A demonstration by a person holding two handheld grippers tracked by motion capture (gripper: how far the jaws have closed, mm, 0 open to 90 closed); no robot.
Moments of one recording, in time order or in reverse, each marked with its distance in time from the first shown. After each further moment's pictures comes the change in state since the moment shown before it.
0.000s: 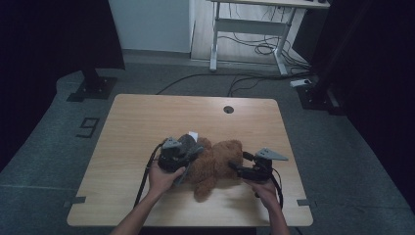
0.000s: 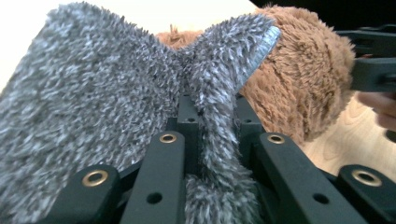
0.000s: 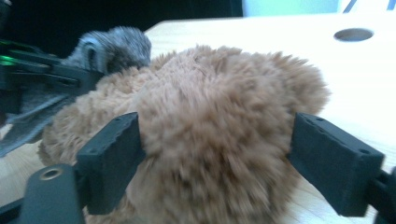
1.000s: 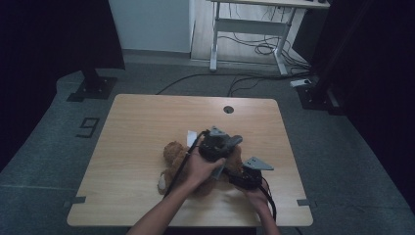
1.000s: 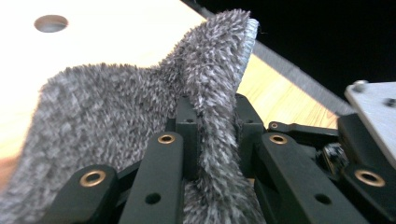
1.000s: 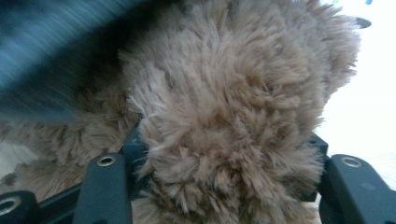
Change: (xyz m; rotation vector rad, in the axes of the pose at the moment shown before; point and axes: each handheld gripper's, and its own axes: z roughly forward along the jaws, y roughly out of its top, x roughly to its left) left arm -0.091 0.073 0.076 0.079 -0.041 0.128; right arm 0.021 -0.032 0.020 0.043 -0.101 -0.129
